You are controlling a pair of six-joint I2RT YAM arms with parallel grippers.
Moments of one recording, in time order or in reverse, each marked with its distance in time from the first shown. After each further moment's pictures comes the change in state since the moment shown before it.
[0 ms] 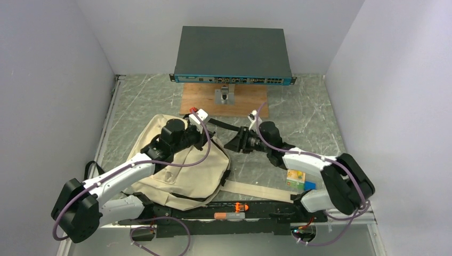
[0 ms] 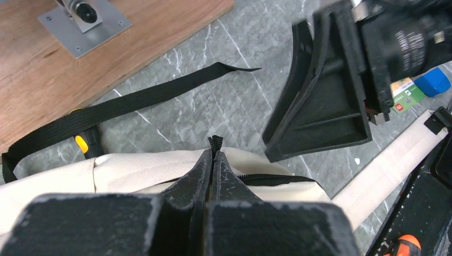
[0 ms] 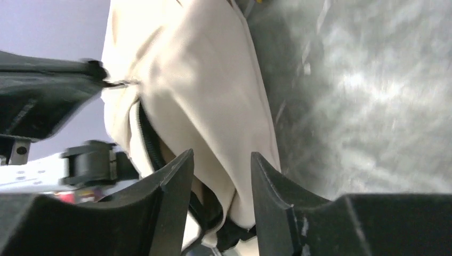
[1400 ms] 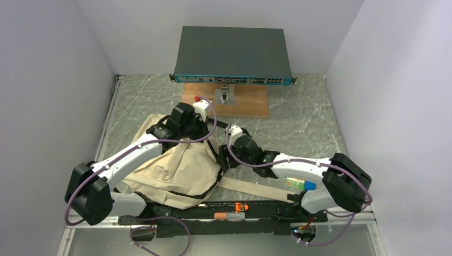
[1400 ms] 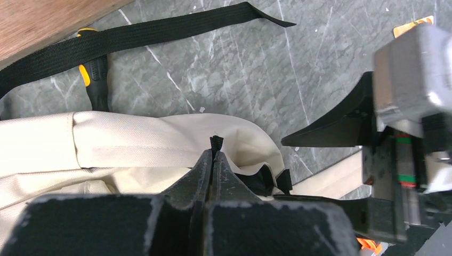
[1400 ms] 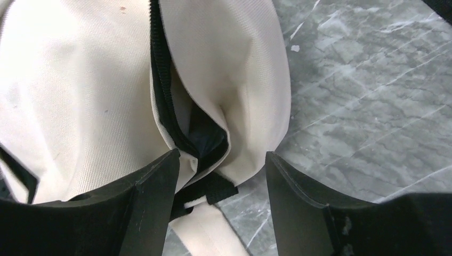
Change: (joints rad) left arm 0.050 0.184 0.301 -0.449 -0.033 -0.111; right arm 0.398 -0.050 0.154 -0.359 0.572 -0.489
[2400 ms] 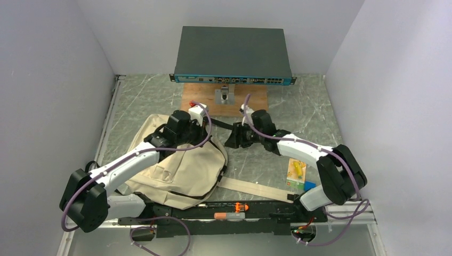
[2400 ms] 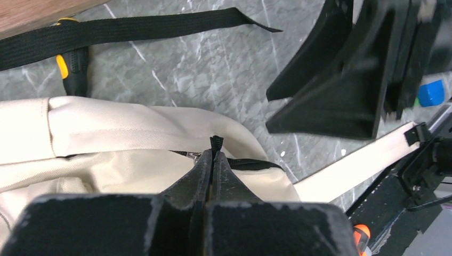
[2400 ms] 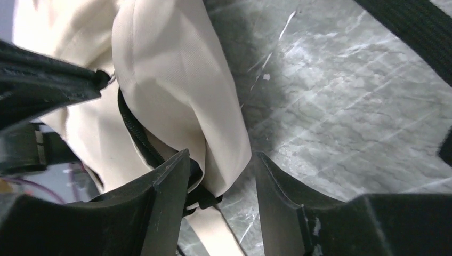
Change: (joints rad) left arm 0.002 -0.072 -0.159 0.180 0.039 -0.106; right arm -0.412 0.103 0.154 -0.090 -0.533 0.082
